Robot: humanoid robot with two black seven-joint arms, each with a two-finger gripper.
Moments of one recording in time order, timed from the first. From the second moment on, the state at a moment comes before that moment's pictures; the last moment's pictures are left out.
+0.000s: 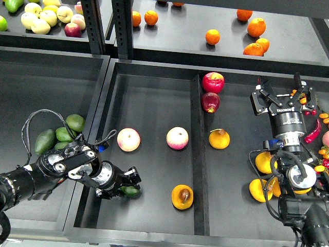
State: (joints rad) left arm -0.76 0.03 -0.26 -0.60 0.75 -0.49 0.49; right arm 0.35 0.02 1.63 0.86 0.04 0.58 -0.06
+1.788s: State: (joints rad) left arm -0.78 0.42 -0.32 -0.57 0.61 -0.49 0.49; right arm 0.34 0.01 1.59 0.87 0.04 0.58 -0.09
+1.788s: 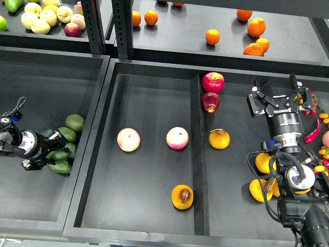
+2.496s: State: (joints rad) left arm -0.81 0.41 -0.34 -0.54 0.61 -0.49 0.49; right arm 0.40 -0.31 1.15 0.86 0.03 0.58 -0.47
